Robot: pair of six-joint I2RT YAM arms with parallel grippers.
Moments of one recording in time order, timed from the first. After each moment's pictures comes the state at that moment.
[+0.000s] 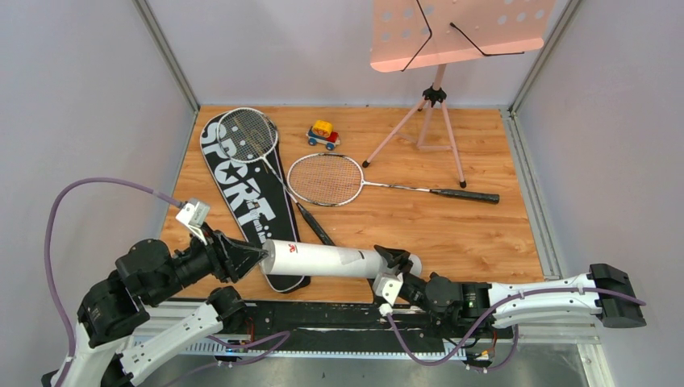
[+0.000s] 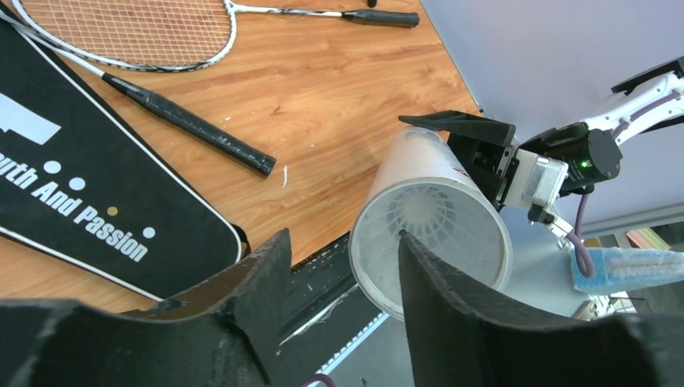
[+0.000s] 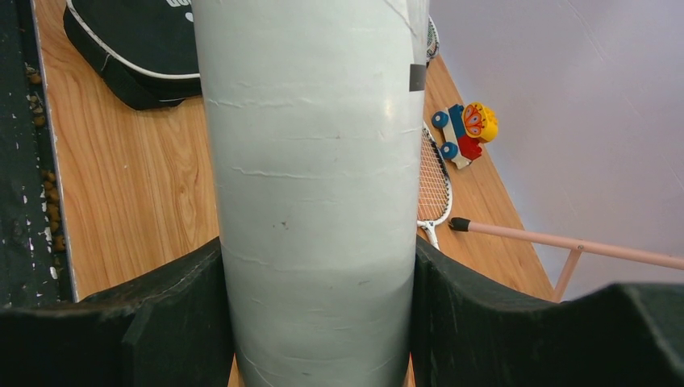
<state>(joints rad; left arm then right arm) -0.86 0.32 1.06 -1.01 -0.04 -0.62 1.55 0.68 0.18 0.38 0.53 -0.61</state>
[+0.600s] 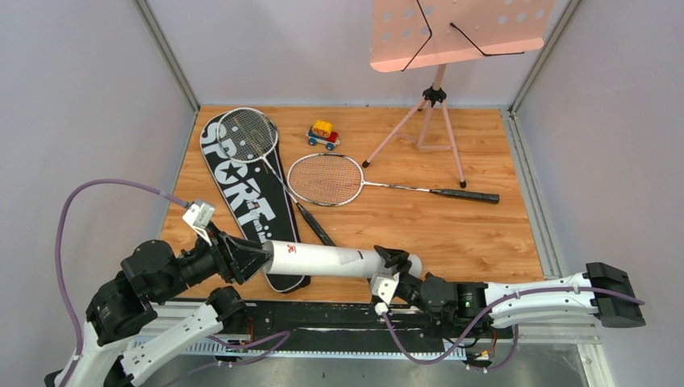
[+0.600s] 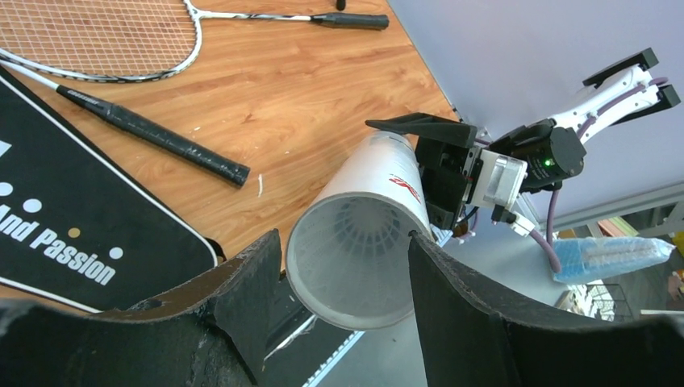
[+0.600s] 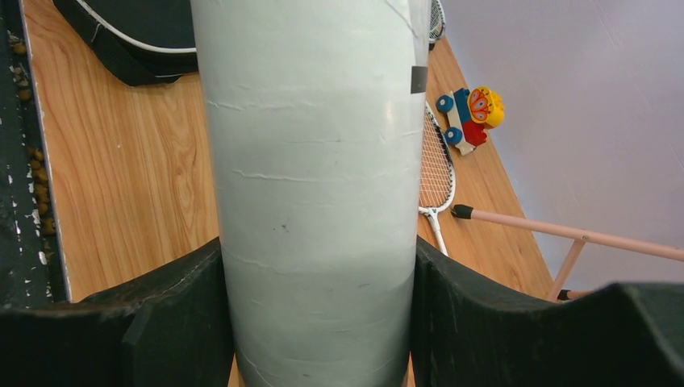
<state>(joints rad) -0.85 0.29 1.00 -0.93 0.02 -0.62 1.54 0.72 0.18 0.39 0.53 -0.61</state>
